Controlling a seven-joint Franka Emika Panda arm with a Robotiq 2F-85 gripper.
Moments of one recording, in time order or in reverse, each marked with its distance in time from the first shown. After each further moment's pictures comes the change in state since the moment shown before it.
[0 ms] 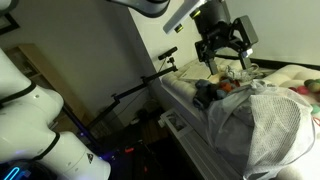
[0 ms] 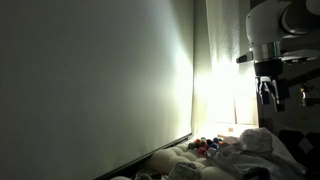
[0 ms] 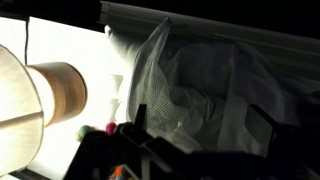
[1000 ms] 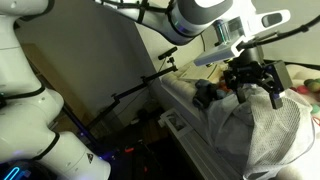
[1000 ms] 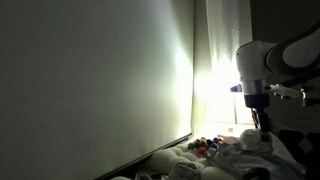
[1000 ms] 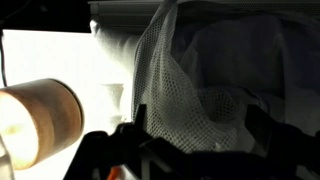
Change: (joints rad) arm -0.016 0.251 -0.066 0.077 -0.015 0.166 0.140
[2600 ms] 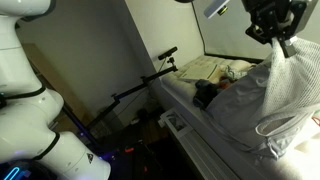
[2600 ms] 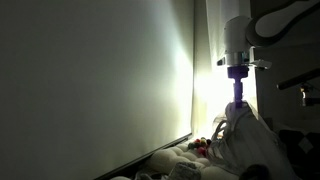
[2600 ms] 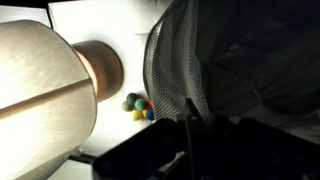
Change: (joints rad) arm 0.010 0.003 0.003 0.293 0.040 -0.167 -0.002
